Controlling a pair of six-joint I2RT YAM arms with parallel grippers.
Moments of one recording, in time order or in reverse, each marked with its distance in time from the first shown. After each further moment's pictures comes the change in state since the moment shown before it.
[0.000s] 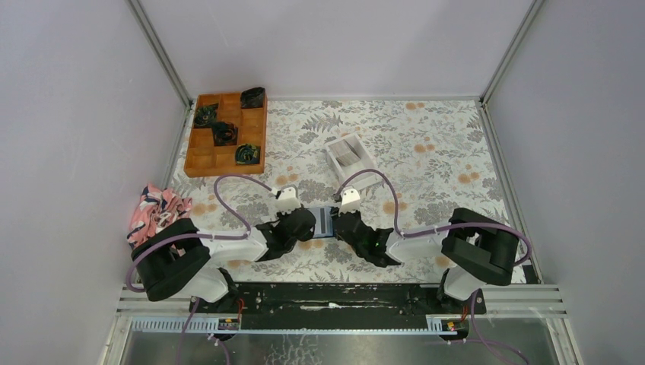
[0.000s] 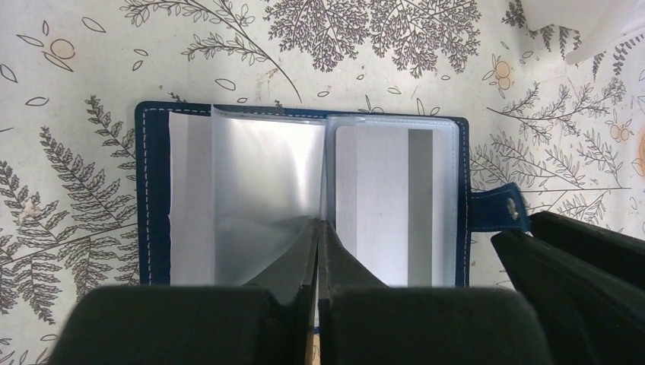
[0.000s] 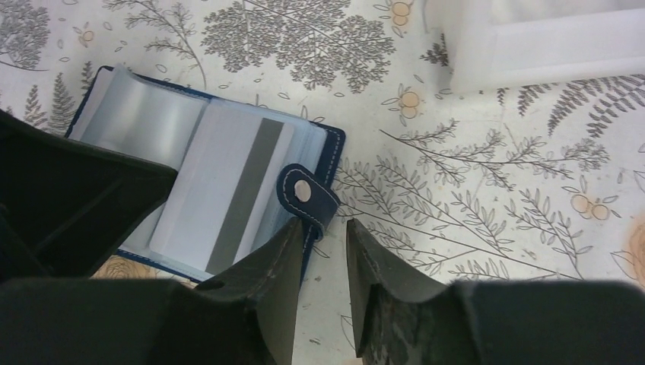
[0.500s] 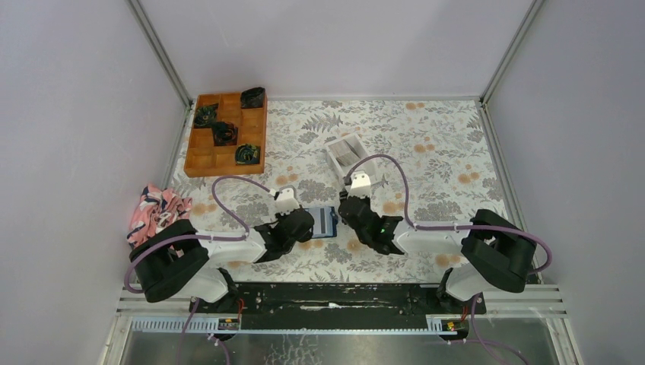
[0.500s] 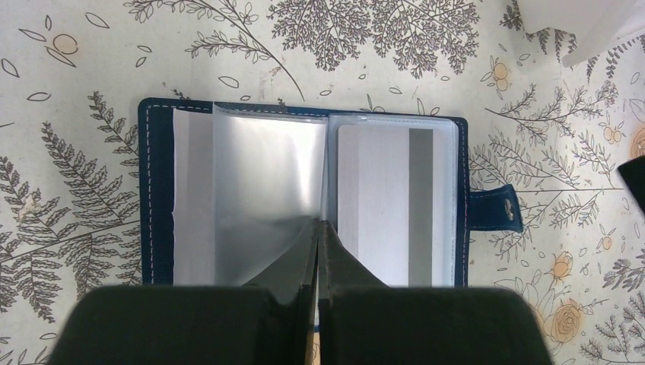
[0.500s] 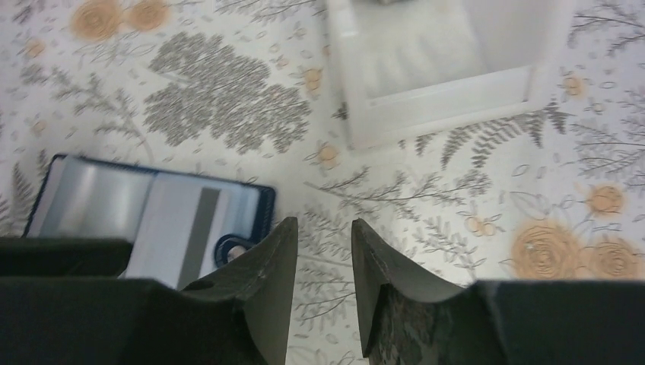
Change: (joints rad) left arm 0.000 -0.015 -0.023 0.024 -0.001 -0.014; right arm -0.071 -0.095 0.079 -0.189 0.076 0.004
